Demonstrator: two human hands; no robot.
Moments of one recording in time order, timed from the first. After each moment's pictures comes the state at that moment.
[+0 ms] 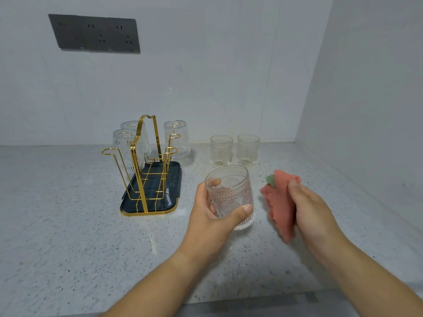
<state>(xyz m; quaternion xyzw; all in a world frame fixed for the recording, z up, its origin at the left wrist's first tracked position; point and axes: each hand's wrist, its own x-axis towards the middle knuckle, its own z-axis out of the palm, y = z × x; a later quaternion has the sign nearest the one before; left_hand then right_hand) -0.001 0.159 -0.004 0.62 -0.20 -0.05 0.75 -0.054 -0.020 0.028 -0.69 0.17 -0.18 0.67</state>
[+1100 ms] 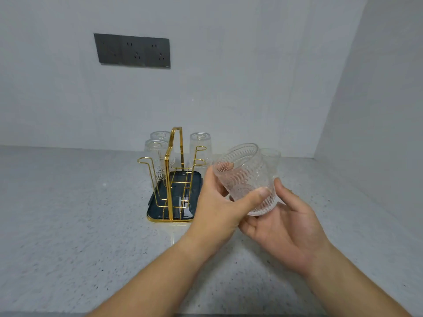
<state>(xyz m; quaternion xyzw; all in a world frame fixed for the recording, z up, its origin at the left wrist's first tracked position) 0.007 0.189 0.053 0.59 -0.23 0.00 0.77 -0.033 0.054 0.059 -0.37 -0.03 0.08 0.92</state>
